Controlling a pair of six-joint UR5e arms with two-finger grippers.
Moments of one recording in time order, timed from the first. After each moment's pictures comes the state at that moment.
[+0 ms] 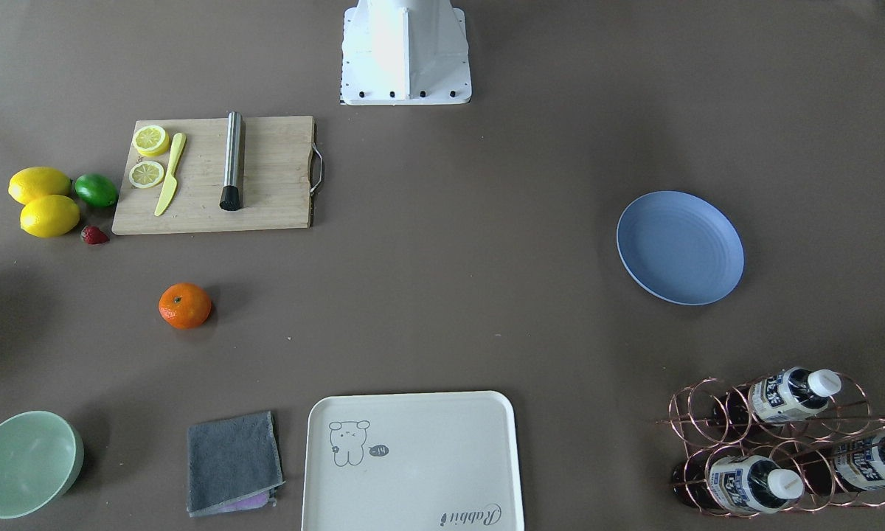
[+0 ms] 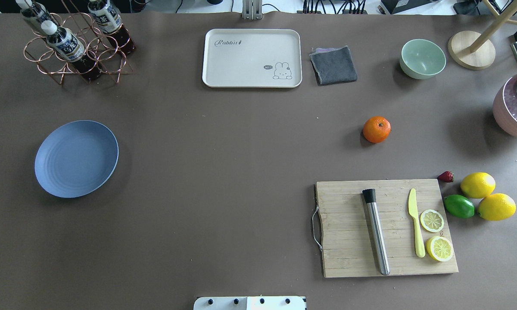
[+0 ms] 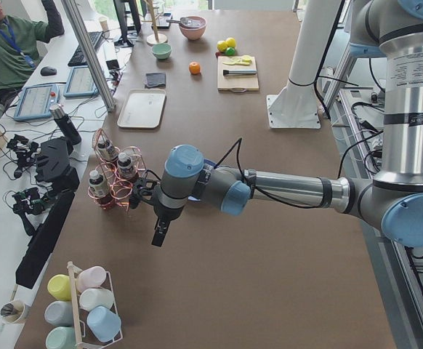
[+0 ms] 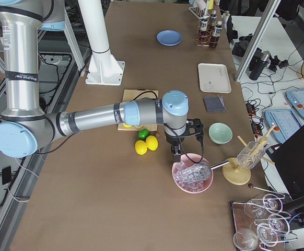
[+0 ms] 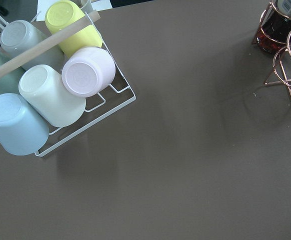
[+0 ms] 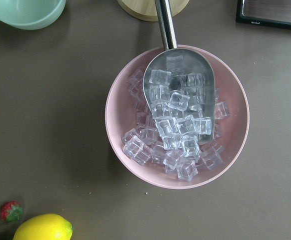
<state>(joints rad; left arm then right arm) -1.56 -1.52 -1.72 -1.91 -2.19 -0.18 1.58 -1.61 1.85 -1.68 2.33 -0.03</state>
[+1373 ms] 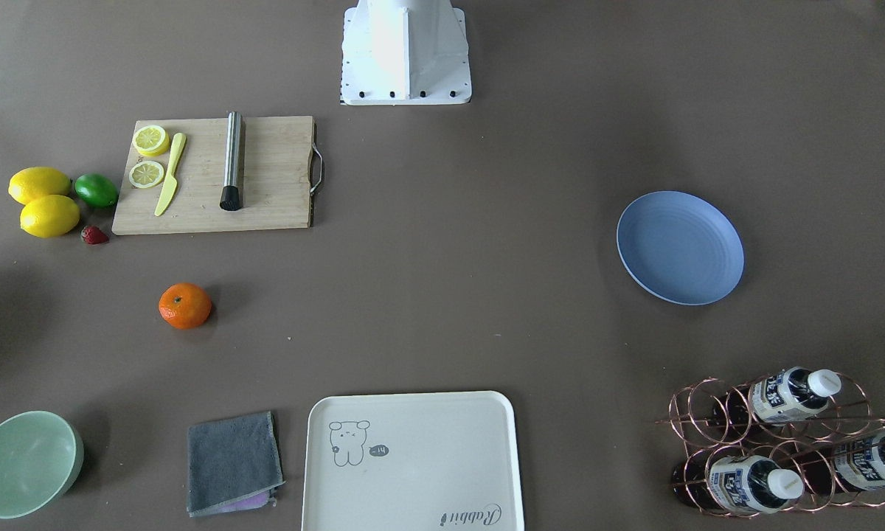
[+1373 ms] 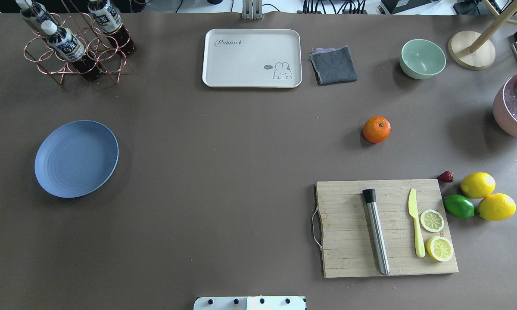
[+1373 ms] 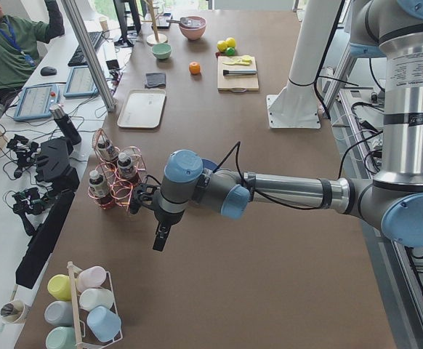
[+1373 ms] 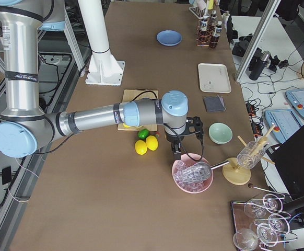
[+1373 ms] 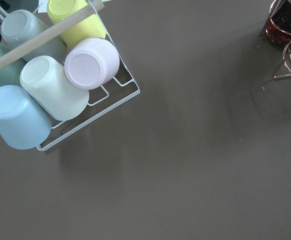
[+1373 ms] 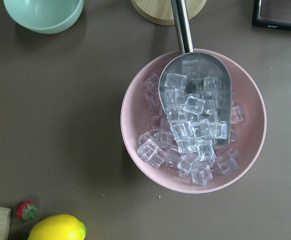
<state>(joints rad) -1.56 -1.51 -1.69 -1.92 -2.18 -0.18 1.57 -1.61 1.85 -1.66 2.37 -0.03</state>
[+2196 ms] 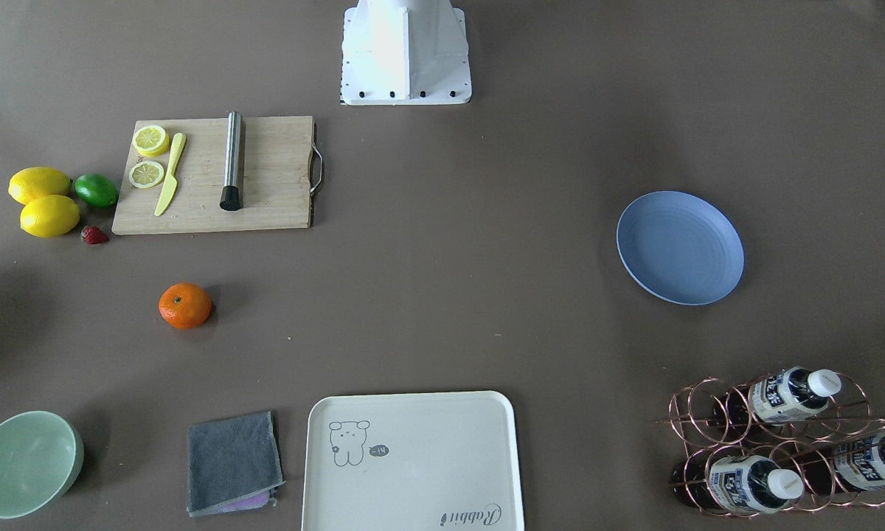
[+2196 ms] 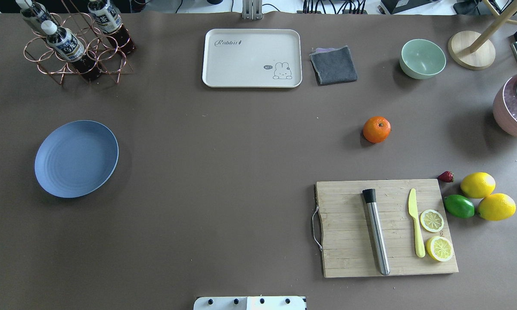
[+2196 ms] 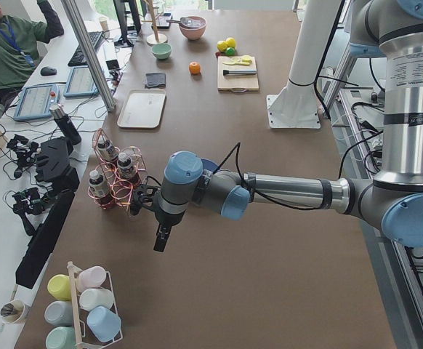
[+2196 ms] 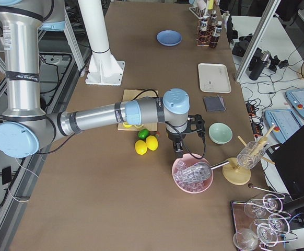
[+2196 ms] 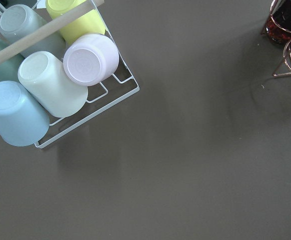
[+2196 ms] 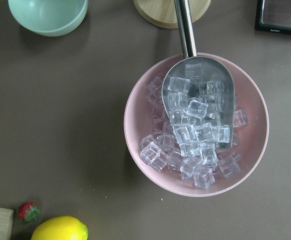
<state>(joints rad) -1.56 -1.51 -1.69 -1.92 -2.19 -0.18 1.57 -1.60 1.85 -1.66 2.37 -0.03</state>
